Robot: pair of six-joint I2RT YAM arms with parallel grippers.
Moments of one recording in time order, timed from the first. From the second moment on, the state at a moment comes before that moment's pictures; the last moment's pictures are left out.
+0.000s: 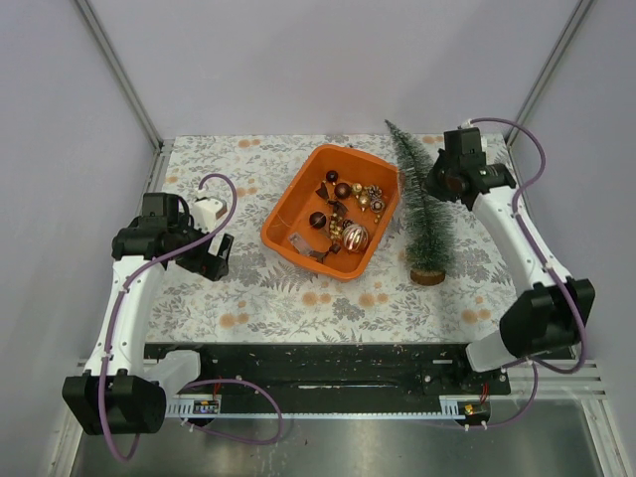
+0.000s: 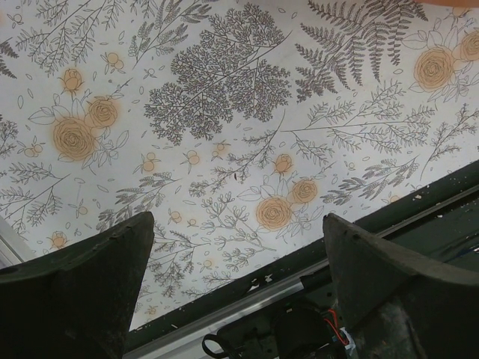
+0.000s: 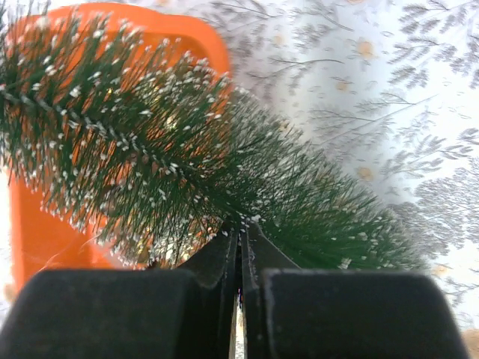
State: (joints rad) left arm 0.03 1.05 1.07 -1.07 0.31 0.42; right arm 0.17 1.54 1.47 -0.75 0.11 0.60
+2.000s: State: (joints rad) left arm -0.20 1.30 1.25 -0.93 0.30 0.22; right arm 0.43 0.41 0.45 -0.07 0.11 0.63
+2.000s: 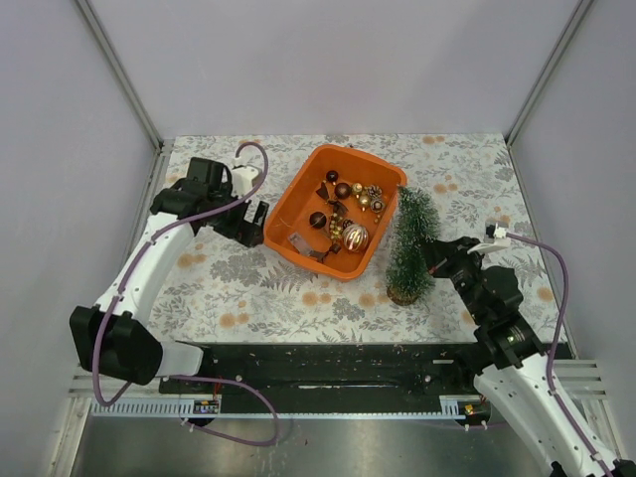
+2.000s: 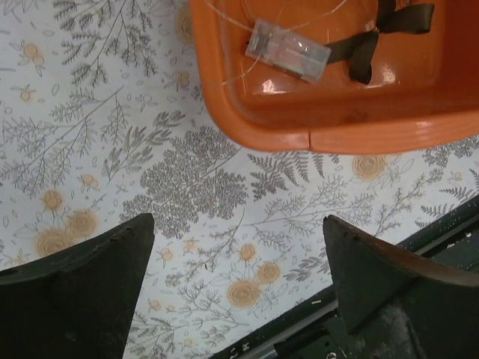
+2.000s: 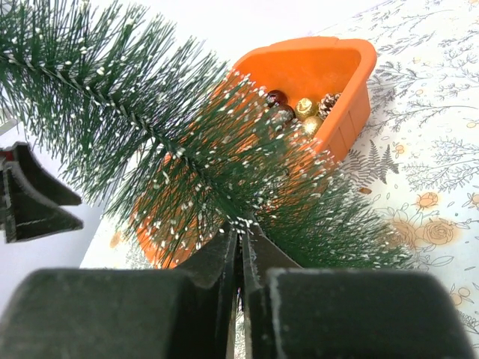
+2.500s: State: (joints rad) left arm -0.29 1.57 1.32 -0.79 0.19 0.13; right arm 0.43 0.26 0.45 -0.31 0.04 0.63
